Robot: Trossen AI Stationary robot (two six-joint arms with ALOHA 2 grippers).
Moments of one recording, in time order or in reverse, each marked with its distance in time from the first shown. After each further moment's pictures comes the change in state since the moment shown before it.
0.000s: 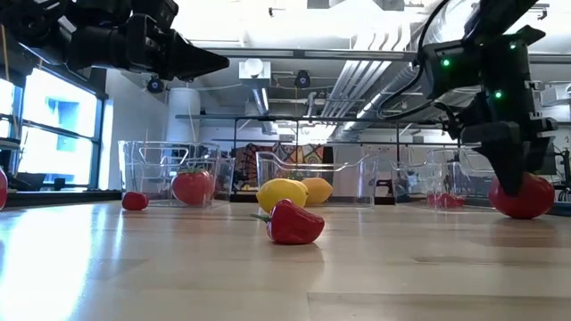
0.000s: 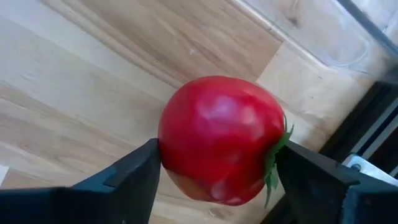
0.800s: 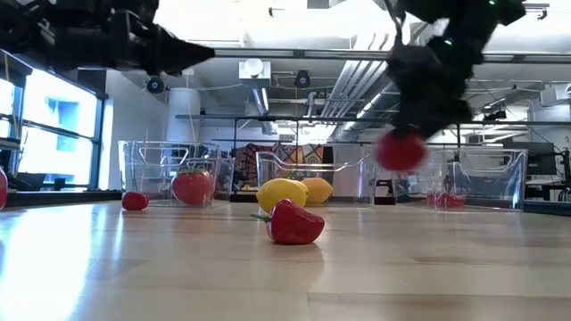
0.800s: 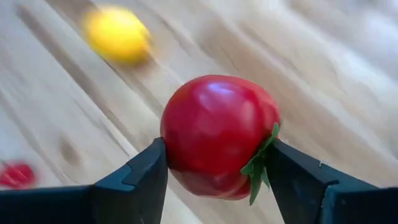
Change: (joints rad) left arm 0.001 -0.117 -0.085 0.071 -0.001 0.018; right arm 0.195 0.016 0.156 0.495 0.128 -0.041
